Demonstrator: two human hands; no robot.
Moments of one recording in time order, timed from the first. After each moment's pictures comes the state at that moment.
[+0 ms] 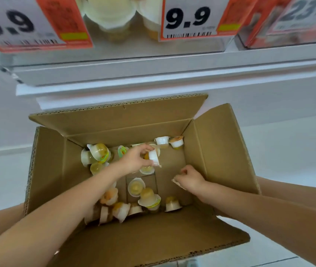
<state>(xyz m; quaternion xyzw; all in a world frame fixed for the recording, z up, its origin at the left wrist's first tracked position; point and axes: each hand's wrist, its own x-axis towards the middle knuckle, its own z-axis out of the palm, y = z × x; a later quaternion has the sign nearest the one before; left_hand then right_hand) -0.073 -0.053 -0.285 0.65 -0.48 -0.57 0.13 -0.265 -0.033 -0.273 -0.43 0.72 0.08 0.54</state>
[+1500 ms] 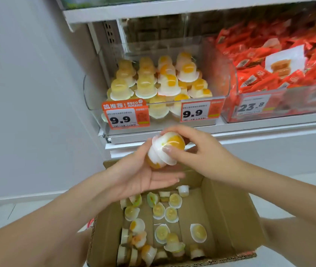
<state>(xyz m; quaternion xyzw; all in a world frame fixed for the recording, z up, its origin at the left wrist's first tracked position) -0.053 0.005 -0.002 0.45 -0.23 -0.77 0.39 -0.225 -0.042 0.004 -0.78 0.33 -0.29 0.44</state>
